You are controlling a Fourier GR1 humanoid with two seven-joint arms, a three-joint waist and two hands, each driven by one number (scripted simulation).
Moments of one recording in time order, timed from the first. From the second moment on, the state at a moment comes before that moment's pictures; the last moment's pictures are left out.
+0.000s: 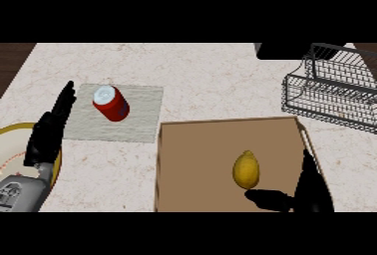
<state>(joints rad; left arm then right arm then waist) -0.19 0.48 -0.18 -1.42 0.07 0.29 0.06 0.15 -0.01 0.31 -1.95 0.93 -0.13 1.25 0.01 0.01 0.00</state>
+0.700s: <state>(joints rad) -0.18 0.47 -0.18 -1.44 0.06 0.29 0.07 0.11 0.00 0.28 -1.85 0.88 -0.08 1.25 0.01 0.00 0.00</state>
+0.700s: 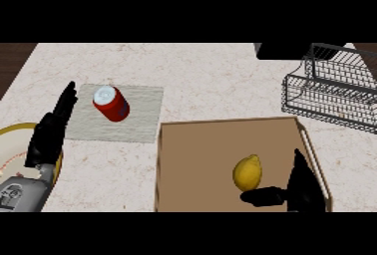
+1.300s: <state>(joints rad) -0.16 0.45 -0.16 -1.42 0.05 0.27 0.03 0.04 0.00 0.29 -1.75 0.81 -0.12 1.25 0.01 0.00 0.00</state>
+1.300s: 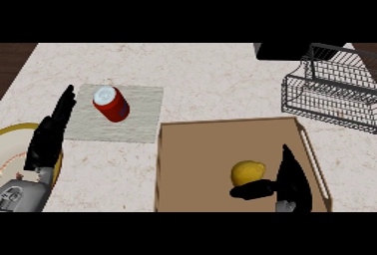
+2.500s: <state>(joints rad) -0.16 0.44 -0.13 -1.42 0.02 0.25 0.04 -0.13 -0.02 0.34 -1.66 0.77 -0.19 1.24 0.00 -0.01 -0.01</state>
